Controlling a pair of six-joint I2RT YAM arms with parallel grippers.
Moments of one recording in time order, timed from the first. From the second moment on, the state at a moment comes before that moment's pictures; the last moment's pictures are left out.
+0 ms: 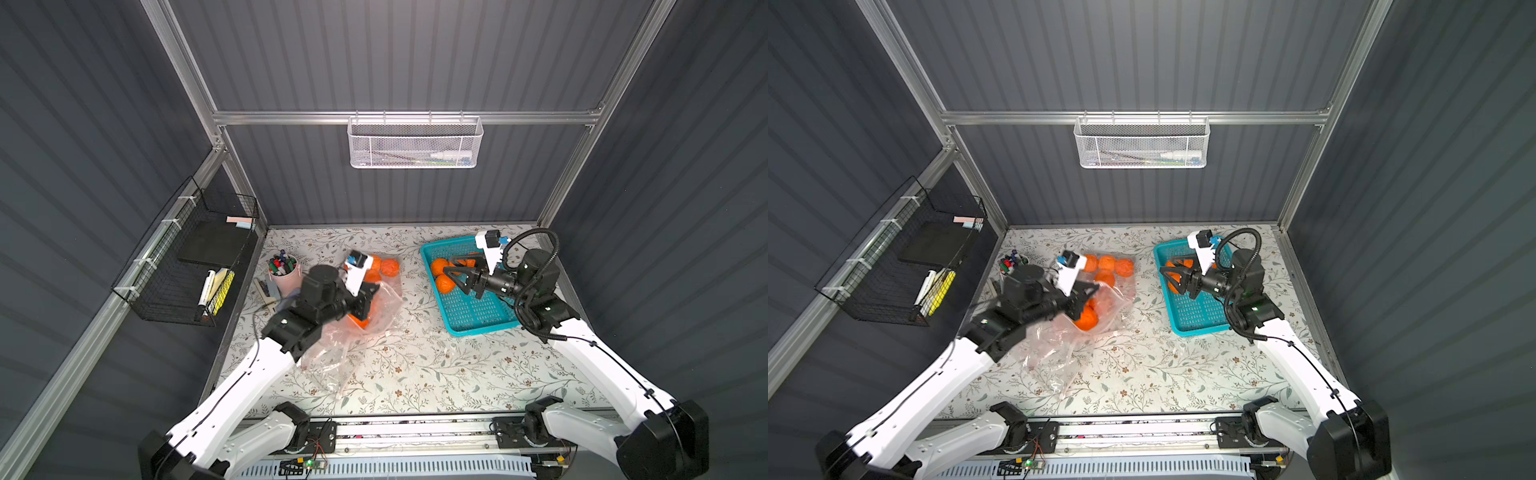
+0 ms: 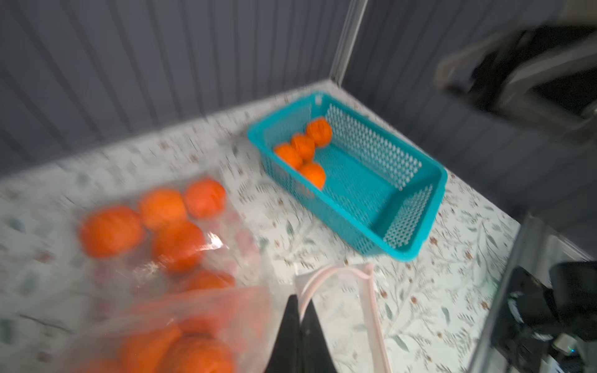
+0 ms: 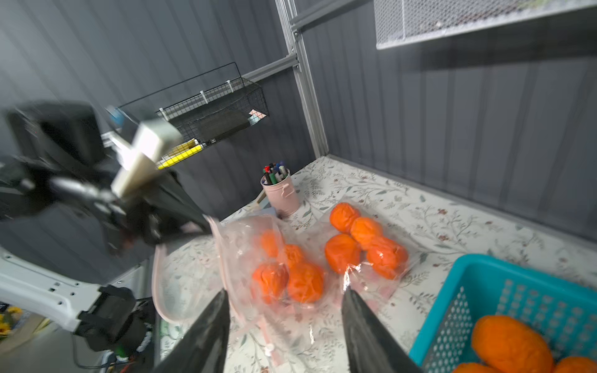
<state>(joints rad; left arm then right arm) -0.53 1.03 0.81 -0.35 0.29 -0.16 0.32 1.11 0.85 0.15 -0.78 0.29</state>
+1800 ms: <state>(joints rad) -0.38 1.28 0.85 -0.32 -0.01 -0.30 0.78 1.23 0.58 -0.15 -0.29 0.54</state>
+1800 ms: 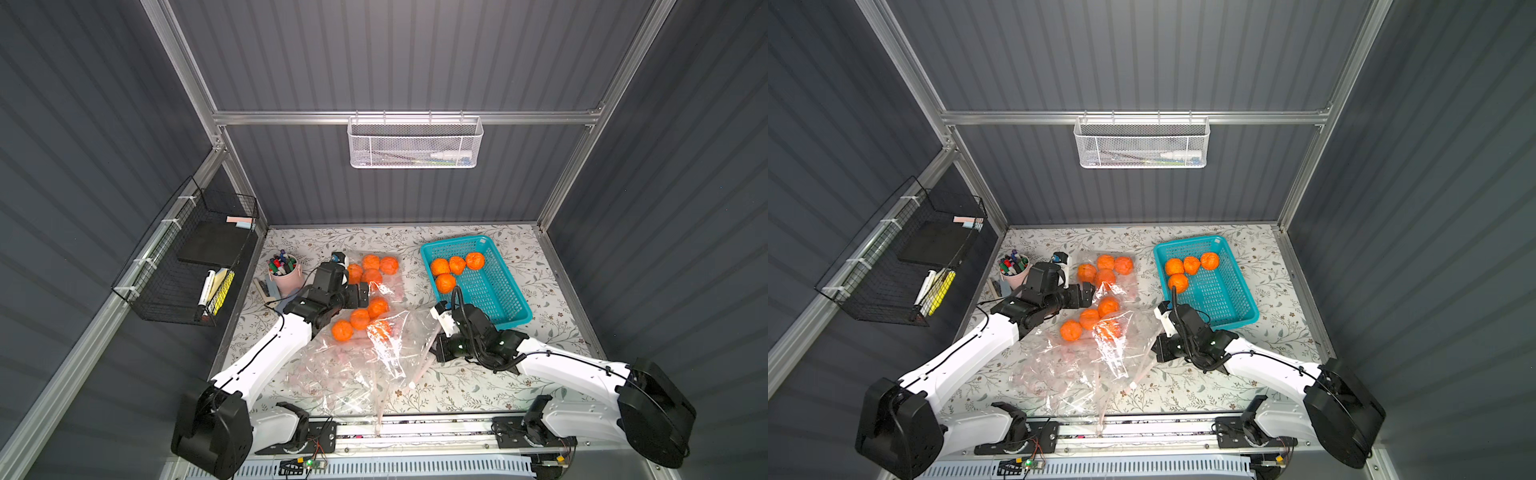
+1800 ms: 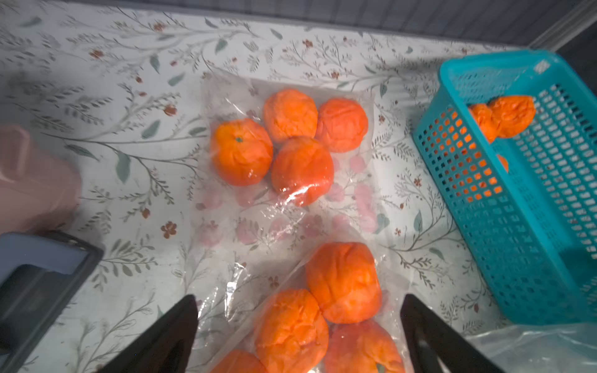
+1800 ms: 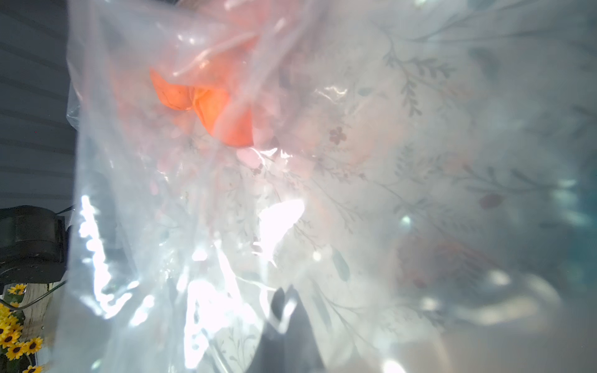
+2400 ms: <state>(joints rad) -0.38 1.42 0.72 -0.18 0.09 -0.29 0.77 1.29 0.58 -0.10 -0.35 0.51</state>
